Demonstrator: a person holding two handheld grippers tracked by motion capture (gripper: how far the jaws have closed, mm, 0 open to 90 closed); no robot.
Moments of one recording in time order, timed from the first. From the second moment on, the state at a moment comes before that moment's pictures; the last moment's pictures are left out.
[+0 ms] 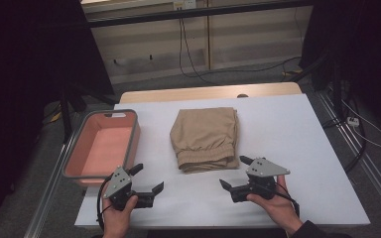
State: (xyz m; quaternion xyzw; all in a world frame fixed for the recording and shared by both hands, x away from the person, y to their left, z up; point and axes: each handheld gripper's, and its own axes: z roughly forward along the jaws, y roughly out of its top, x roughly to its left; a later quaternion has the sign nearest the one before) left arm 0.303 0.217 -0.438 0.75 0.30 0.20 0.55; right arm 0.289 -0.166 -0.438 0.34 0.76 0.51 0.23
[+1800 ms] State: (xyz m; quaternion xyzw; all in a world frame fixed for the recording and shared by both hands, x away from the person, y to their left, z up) left arm 0.307 0.214 -0.442 0.78 0.29 0.17 0.53; right arm 0.382 -0.093 -0.443 0.16 0.93 0.28 0.15
